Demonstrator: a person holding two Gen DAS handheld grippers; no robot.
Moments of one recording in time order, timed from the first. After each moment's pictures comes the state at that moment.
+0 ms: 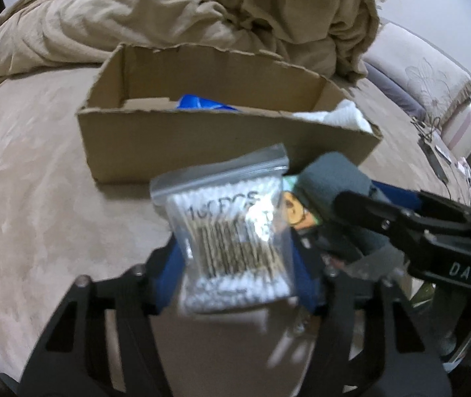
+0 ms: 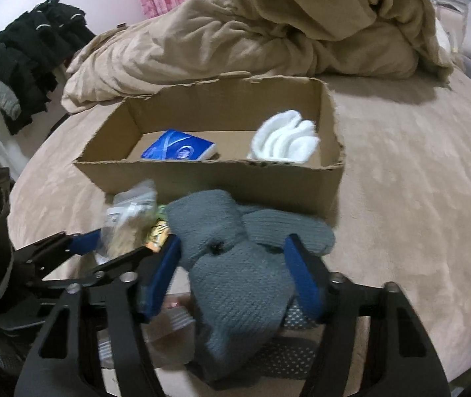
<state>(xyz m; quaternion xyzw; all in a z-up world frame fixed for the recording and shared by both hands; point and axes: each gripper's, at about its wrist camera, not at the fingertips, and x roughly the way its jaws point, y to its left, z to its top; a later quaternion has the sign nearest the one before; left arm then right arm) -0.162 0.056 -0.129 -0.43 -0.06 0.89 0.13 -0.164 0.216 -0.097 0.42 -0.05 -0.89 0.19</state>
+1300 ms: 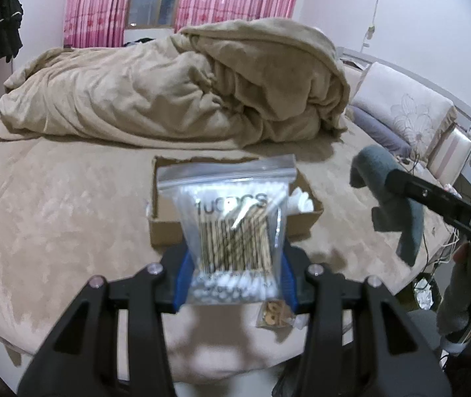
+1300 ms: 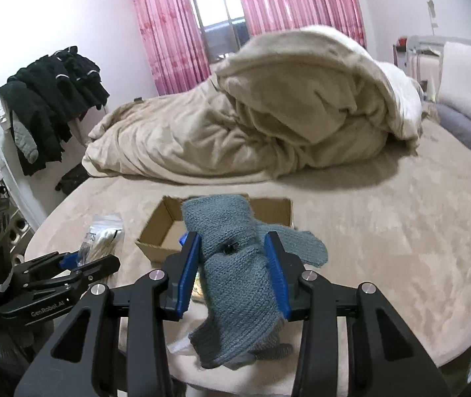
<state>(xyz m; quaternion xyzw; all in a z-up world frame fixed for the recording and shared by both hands) -0.103 0.026 0.008 -0.34 -0.06 0.93 0.12 -0.099 0.253 0.046 0.28 -0.06 -0.94 0.17</state>
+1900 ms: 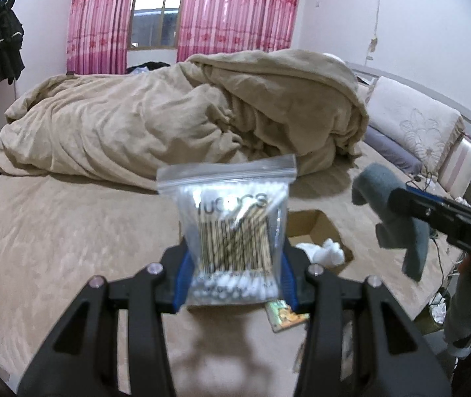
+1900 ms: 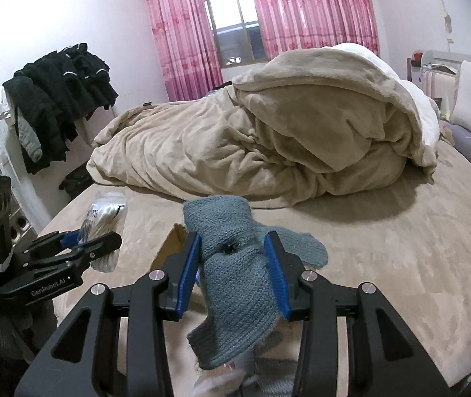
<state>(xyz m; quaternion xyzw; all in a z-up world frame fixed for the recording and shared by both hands) -0.167 -0.008 0.035 -0.30 -0.04 0.95 0.11 -0.154 0.216 0.063 0.28 -0.05 -0.94 0.19</state>
